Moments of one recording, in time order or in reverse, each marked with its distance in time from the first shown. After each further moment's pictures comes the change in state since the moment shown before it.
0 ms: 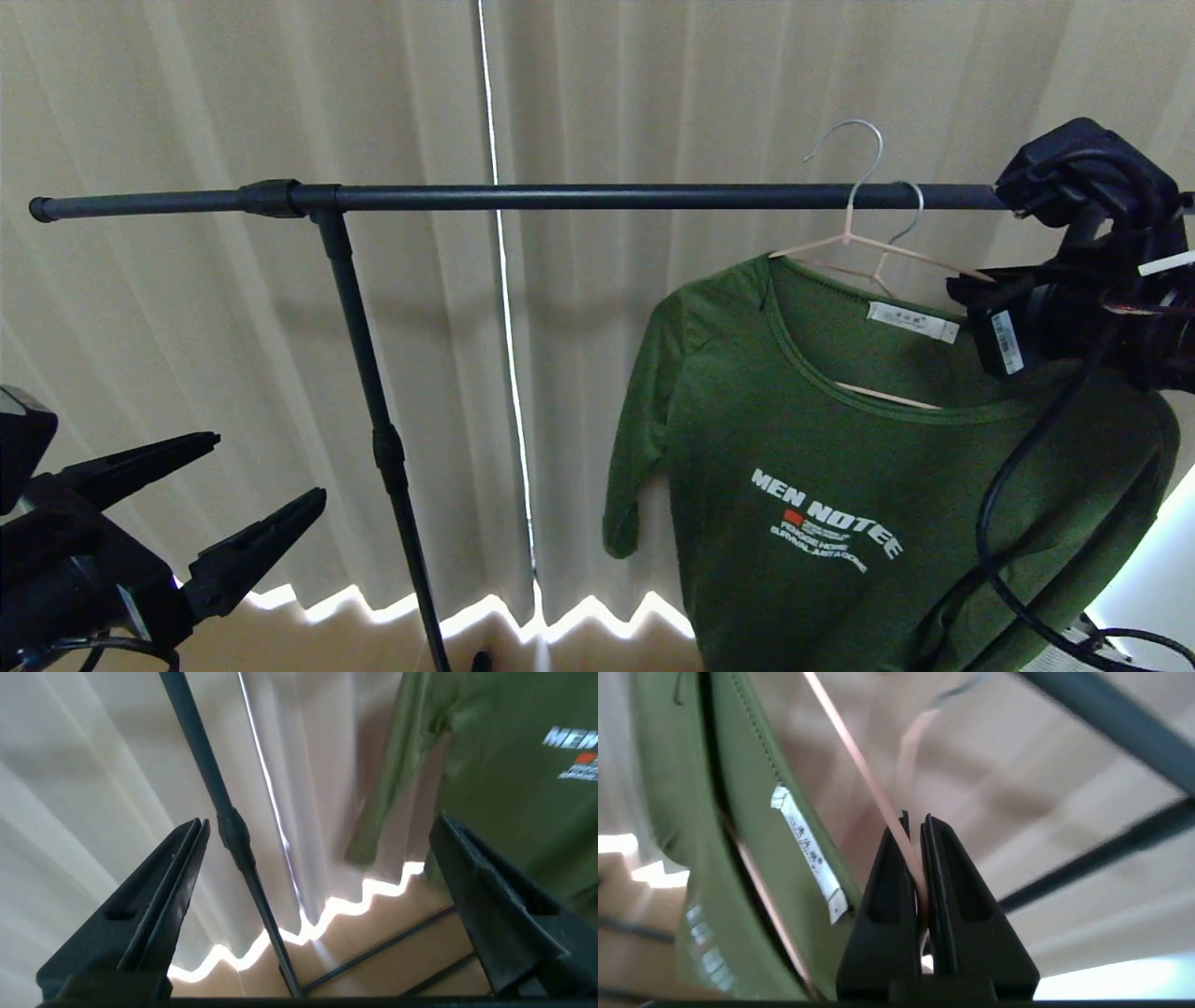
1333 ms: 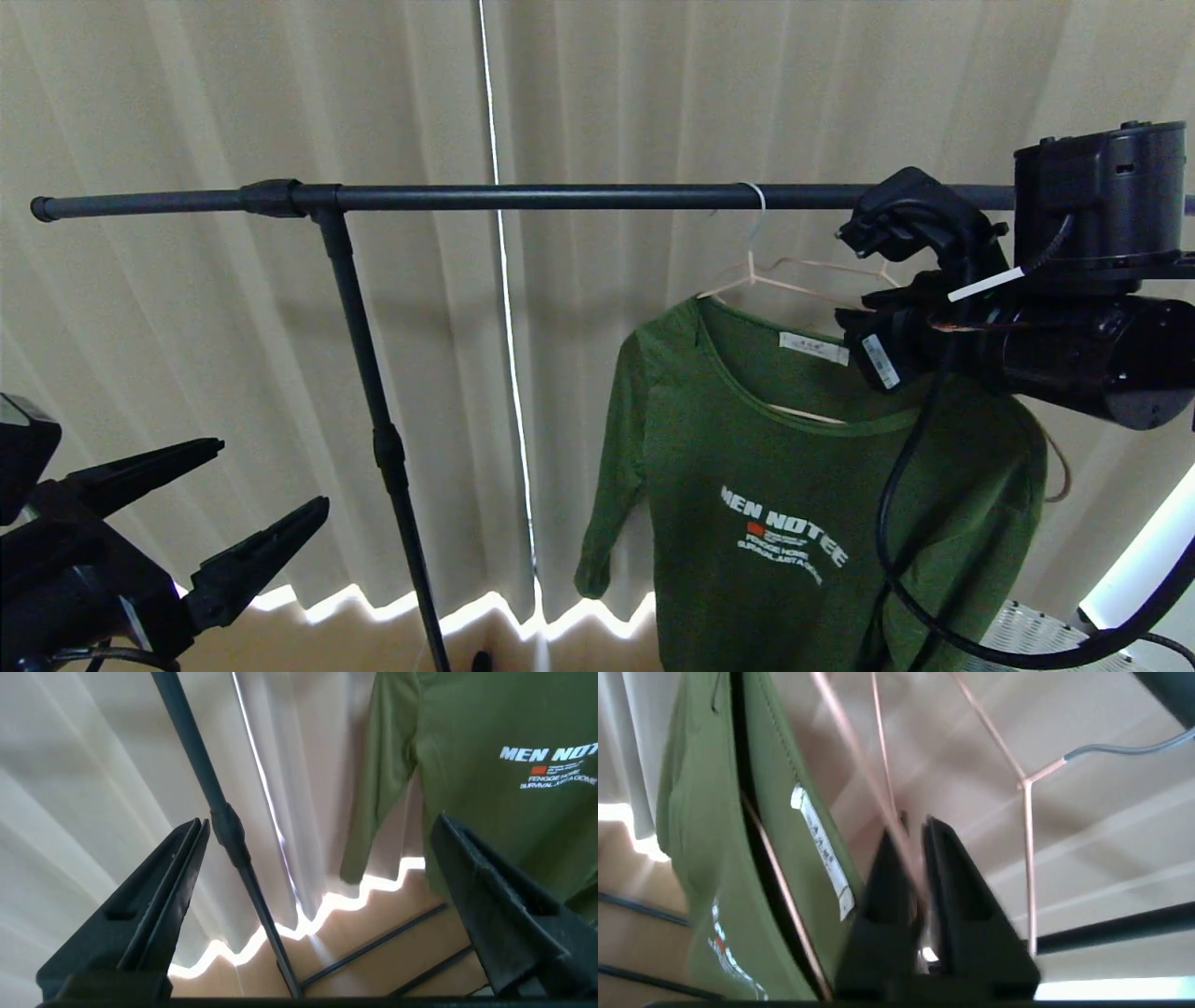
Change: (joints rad) left arm -0.012 -0.004 0.010 0.000 0.000 0.003; right arm 0.114 0.171 -0.075 -0.002 -0.048 -0.003
